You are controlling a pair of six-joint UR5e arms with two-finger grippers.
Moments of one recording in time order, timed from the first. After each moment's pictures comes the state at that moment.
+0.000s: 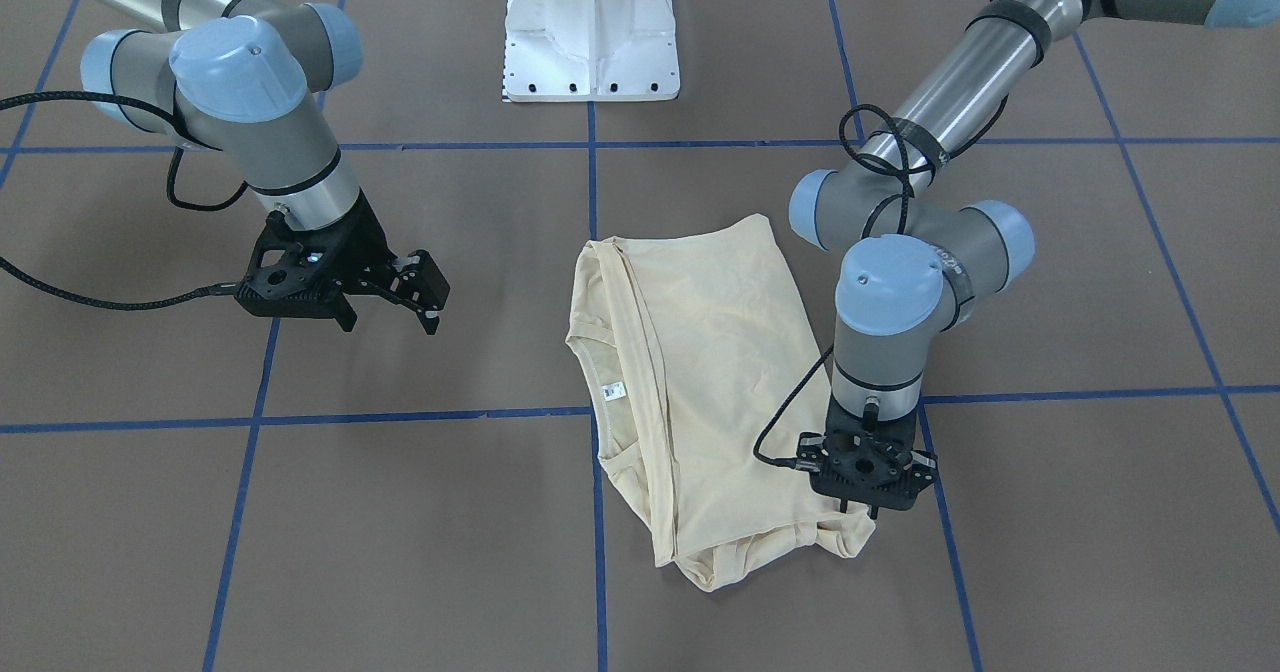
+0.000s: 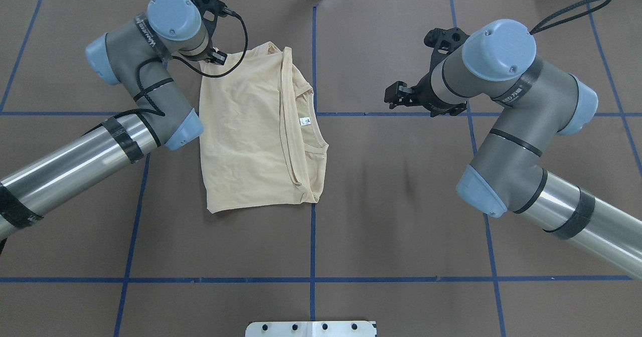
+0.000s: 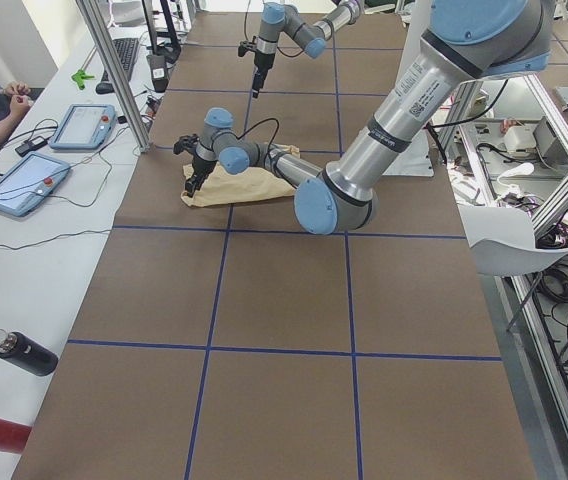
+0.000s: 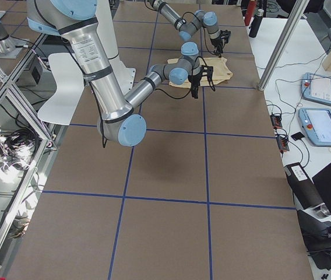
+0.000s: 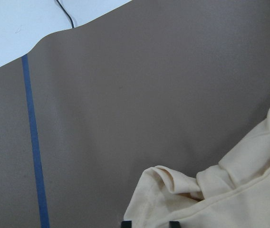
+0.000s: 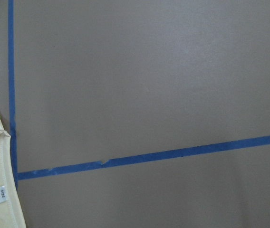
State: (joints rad) left arm -0.83 -2.30 -1.18 -2.04 -1.74 -0.61; right arm 0.70 -1.04 1.70 -1.35 1.87 1.31
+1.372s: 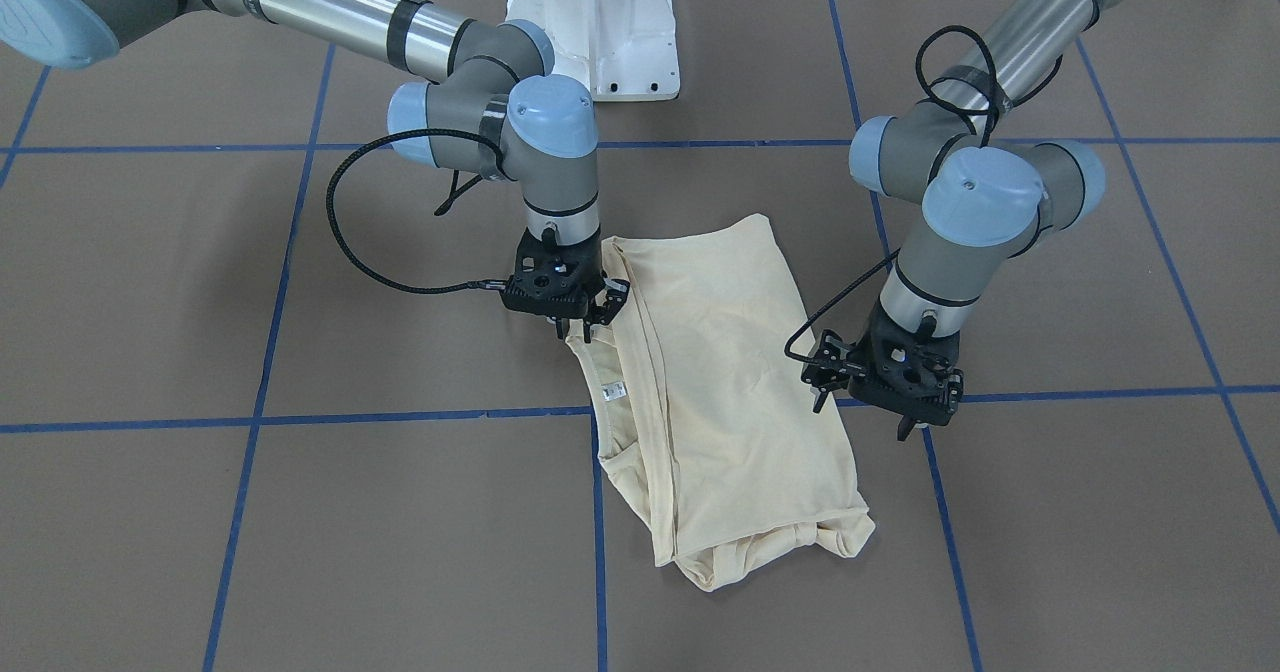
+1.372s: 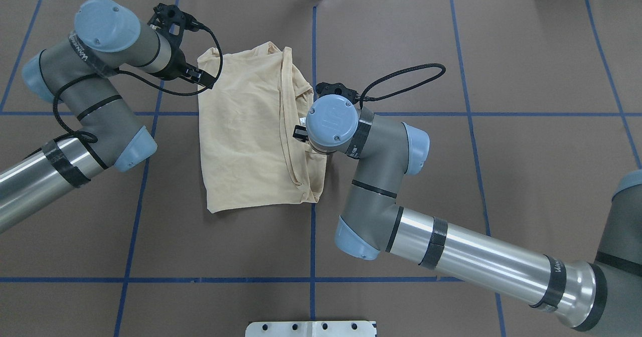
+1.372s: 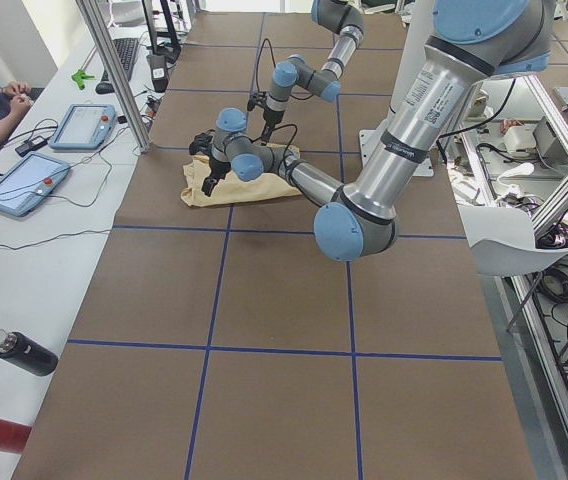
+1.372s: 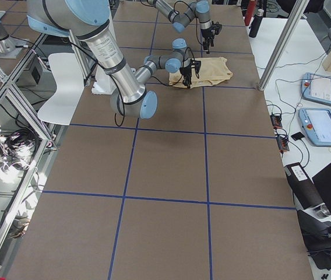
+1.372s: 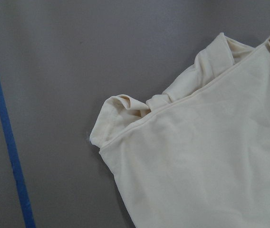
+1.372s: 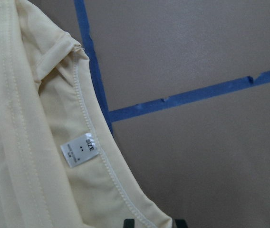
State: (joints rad) left arm -0.84 -2.14 -1.41 -2.05 -1.89 -0.62; right arm 0.48 -0.75 1.36 -1.35 1.64 1.49
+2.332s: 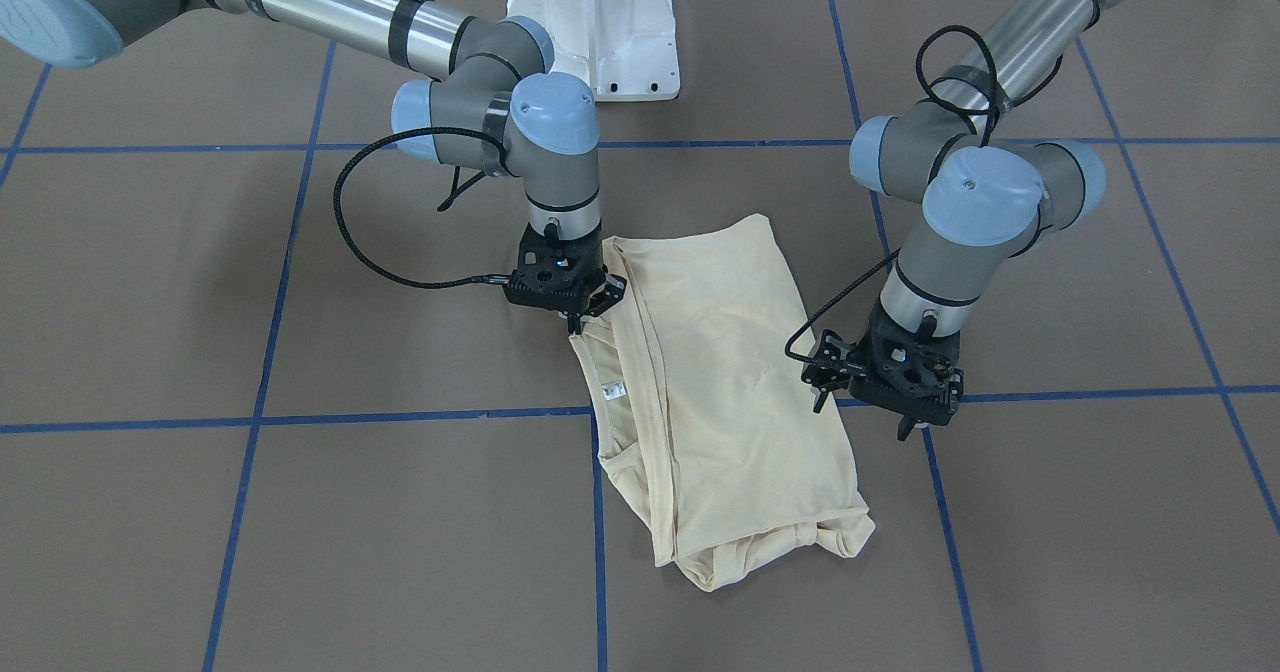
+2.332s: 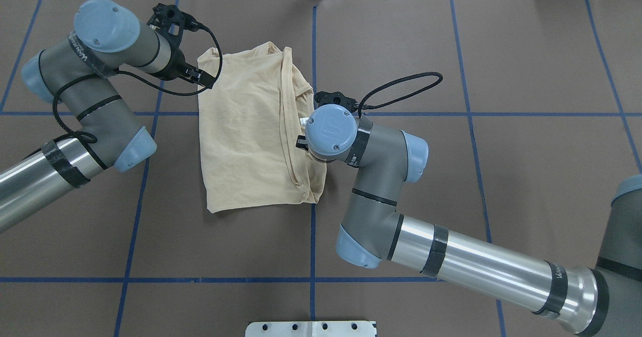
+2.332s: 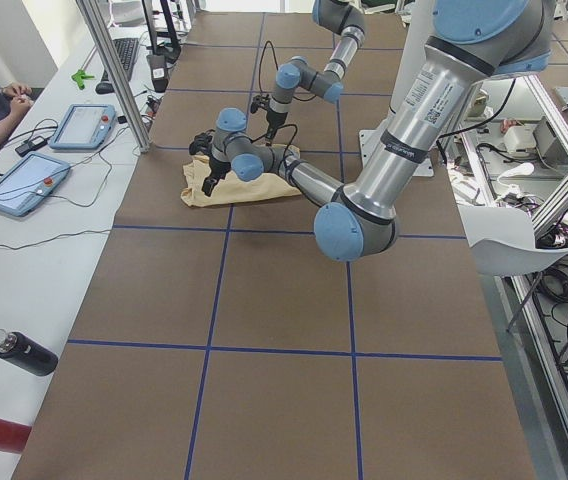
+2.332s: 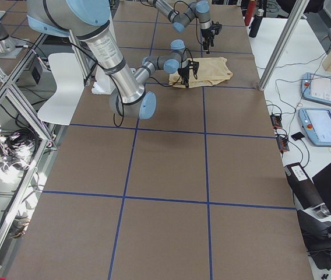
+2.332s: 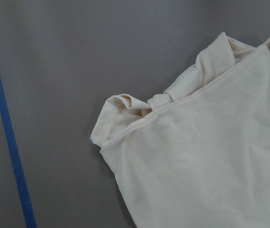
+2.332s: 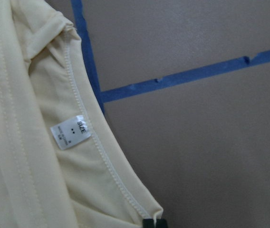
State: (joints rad) left arm -0.84 -2.14 -1.42 -2.05 -1.89 -0.62; right arm 0.46 -0.78 1.39 -1.35 1.64 1.49
